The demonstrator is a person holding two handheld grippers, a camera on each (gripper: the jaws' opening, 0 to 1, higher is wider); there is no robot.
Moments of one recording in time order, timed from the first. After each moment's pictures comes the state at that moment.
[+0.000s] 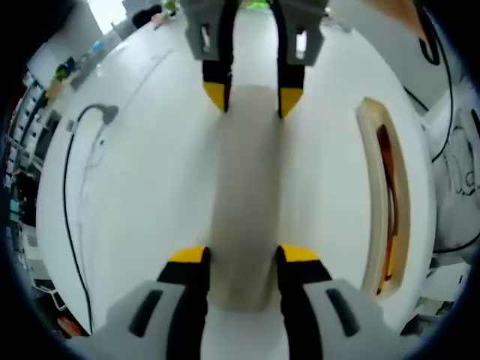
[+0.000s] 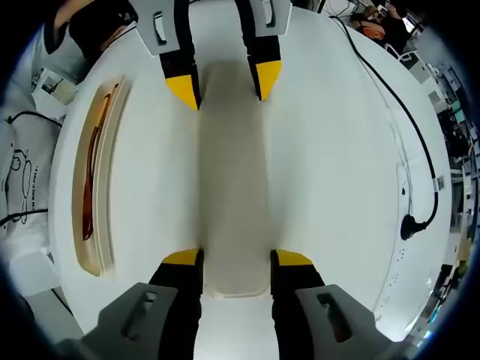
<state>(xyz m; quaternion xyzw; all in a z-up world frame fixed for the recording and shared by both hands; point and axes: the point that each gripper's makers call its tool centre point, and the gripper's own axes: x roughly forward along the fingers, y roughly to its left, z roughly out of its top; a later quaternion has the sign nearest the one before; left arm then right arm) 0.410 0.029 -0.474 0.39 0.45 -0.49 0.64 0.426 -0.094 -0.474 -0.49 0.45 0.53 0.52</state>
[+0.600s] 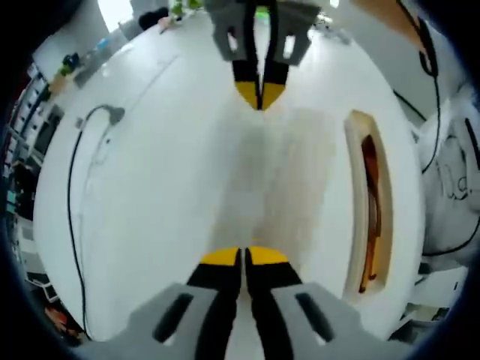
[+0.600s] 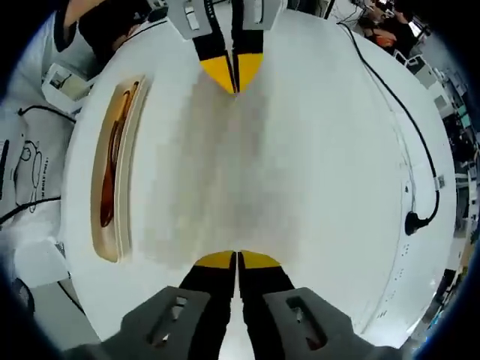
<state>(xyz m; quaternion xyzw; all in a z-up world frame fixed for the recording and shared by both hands) 0.399 0.035 -0.456 0.37 0.45 -0.49 0.65 0.406 -0.118 -0.483 -0.50 0.48 0.53 0.48</state>
